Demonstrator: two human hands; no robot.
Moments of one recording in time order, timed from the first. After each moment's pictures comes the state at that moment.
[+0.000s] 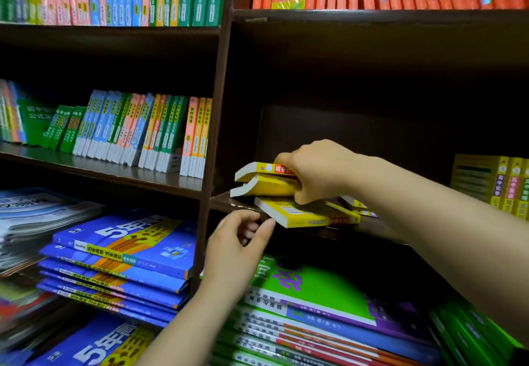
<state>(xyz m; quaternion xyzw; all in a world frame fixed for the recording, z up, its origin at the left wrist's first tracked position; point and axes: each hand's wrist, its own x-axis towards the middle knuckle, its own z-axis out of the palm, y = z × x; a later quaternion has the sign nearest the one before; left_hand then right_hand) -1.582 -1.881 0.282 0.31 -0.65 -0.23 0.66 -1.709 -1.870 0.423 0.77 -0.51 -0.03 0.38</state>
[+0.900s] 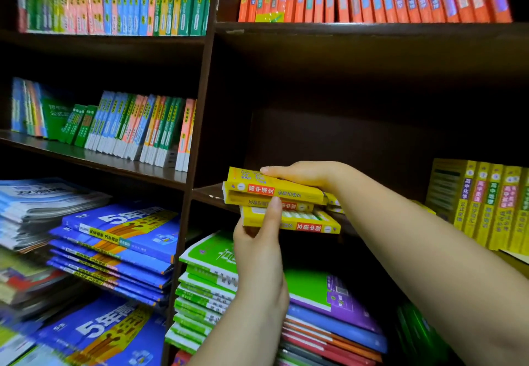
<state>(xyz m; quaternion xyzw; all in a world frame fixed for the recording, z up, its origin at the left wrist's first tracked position) -1.663 -1.807 0.304 0.13 -0.29 -0.61 0.73 -1.754 -1.883 0.419 0.70 -0.68 0.15 -0.19</state>
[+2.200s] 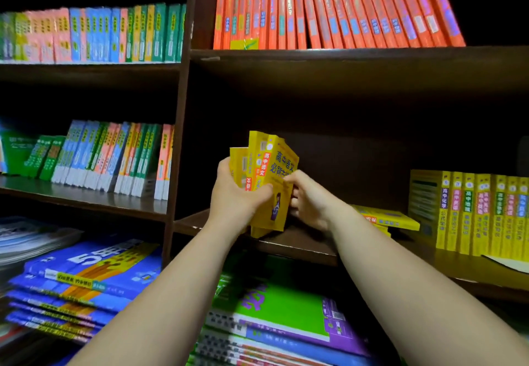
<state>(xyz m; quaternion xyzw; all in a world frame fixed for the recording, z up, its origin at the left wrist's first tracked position) -1.634 -1.889 0.371 0.24 -0.63 -0.27 0.69 -1.769 -1.881 0.393 0.58 -0.46 0.54 -0.39</state>
